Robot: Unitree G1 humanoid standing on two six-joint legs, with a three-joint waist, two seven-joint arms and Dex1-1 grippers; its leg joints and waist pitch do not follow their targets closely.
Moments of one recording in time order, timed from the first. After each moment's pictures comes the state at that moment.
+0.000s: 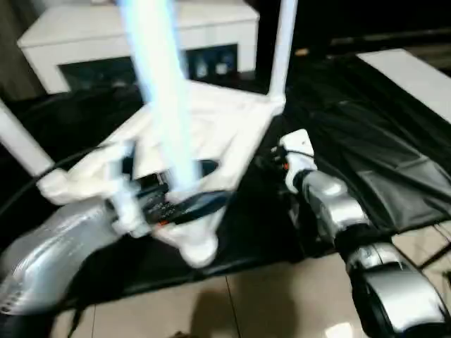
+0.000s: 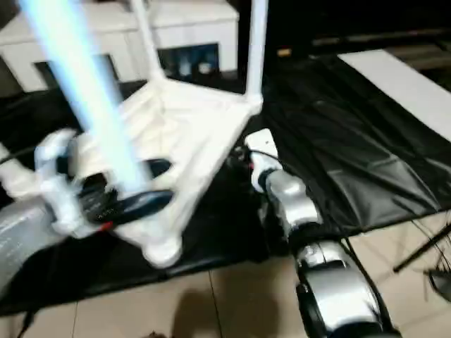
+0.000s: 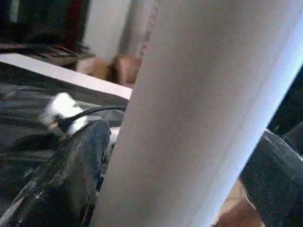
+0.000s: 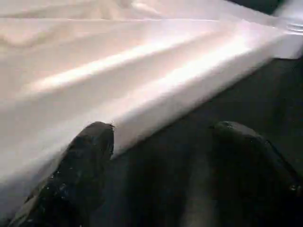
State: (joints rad) left arm -0.33 0.48 -0.04 -0.26 -0.91 0.66 -0.91; right arm -0.83 -0.12 0.10 1.08 0.03 -0.02 0.38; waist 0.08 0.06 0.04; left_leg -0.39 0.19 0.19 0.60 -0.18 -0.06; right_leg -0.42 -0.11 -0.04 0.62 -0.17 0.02
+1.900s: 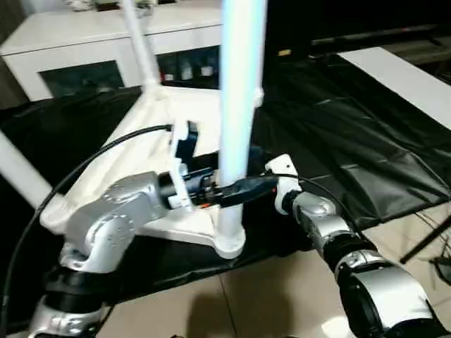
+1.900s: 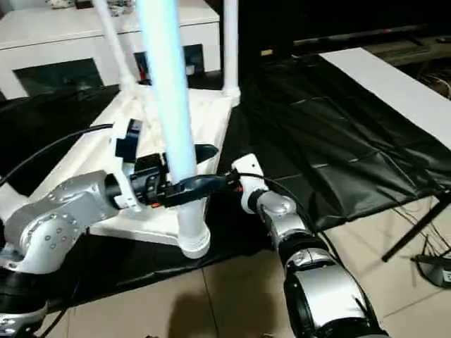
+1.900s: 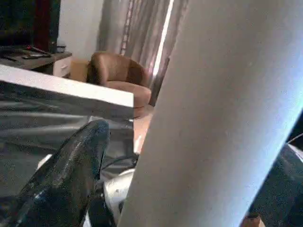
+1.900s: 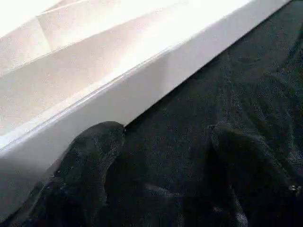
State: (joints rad) left arm -0.45 0.29 -0.11 -0.18 -0.76 0.63 -0.85; right arm -0.79 -0.08 0.03 1.26 -0.02 -0.21 0.51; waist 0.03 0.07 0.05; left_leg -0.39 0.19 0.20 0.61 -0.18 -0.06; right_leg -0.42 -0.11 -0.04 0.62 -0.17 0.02
